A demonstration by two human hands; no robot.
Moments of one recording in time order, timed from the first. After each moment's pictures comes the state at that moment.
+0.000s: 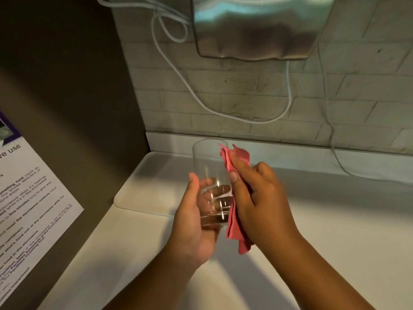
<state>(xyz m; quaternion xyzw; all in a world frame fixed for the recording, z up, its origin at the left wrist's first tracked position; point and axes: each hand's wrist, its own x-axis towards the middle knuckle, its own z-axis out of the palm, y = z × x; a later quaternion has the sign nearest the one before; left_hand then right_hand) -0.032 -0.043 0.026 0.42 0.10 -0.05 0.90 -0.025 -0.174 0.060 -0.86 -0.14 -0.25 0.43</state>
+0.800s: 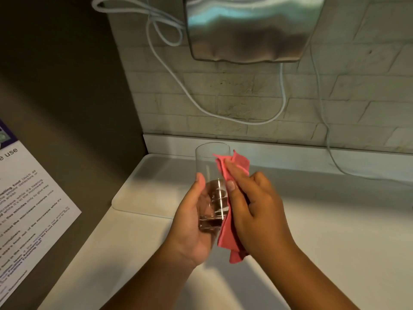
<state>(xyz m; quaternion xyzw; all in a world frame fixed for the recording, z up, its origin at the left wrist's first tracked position) -0.033 -0.047 0.030 0.45 0.08 -0.11 0.88 -0.039 -0.178 0.053 -0.85 -0.15 -0.25 0.45</state>
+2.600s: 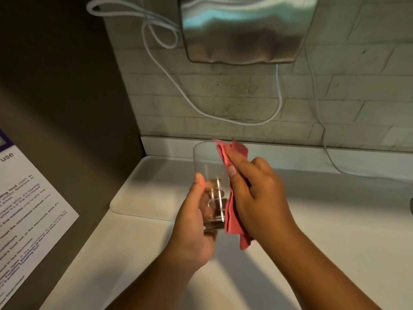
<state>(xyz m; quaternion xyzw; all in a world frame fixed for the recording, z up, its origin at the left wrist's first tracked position) -0.034 -0.055 0.031 0.47 0.05 -0.06 0.88 -0.020 -0.183 0.070 -0.84 -0.15 -0.28 0.45</state>
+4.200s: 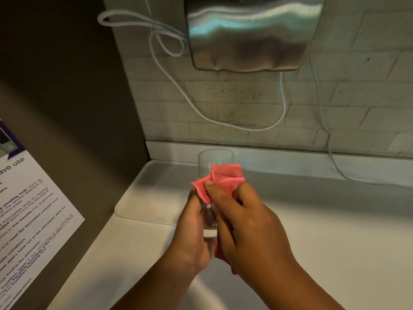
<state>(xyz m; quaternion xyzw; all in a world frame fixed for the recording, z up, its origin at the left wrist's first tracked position) -0.029 -0.045 0.023 0.47 0.06 -0.11 0.87 -0.063 -0.169 0.072 -0.90 -0.22 -0.26 0.26</state>
